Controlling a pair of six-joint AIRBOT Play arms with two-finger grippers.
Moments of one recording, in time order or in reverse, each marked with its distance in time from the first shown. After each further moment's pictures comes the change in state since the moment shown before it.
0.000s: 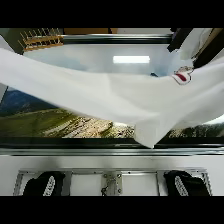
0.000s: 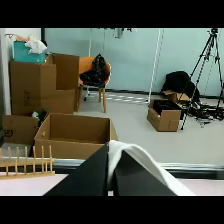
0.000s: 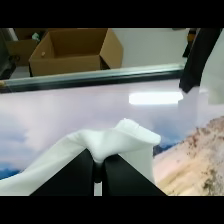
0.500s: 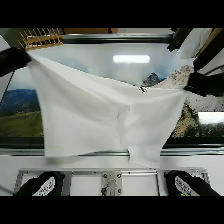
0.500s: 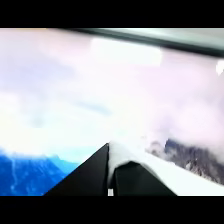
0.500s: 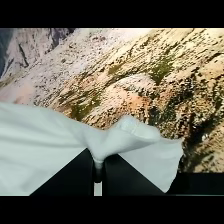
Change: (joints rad) left arm -0.065 -0.559 -0.105 -0.007 0.000 0.000; right arm 0.046 -0.496 -0.104 -0.019 0.227 0.076
